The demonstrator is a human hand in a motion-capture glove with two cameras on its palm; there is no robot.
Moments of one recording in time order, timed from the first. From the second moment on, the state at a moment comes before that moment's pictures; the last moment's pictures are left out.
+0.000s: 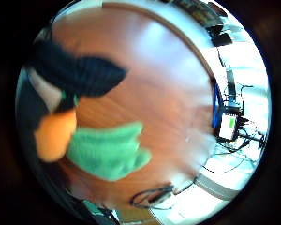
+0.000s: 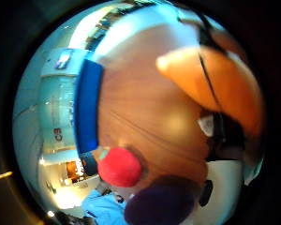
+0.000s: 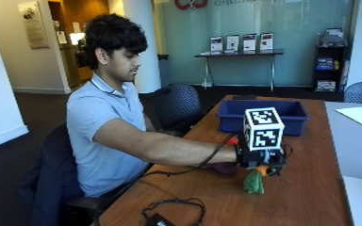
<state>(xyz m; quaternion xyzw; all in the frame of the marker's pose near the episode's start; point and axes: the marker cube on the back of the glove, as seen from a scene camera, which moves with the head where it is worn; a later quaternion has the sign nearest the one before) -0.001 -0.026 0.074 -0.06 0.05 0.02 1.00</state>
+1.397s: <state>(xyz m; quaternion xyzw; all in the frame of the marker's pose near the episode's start) -0.157 0.032 0.074 -0.27 0.14 -0.15 0.94</state>
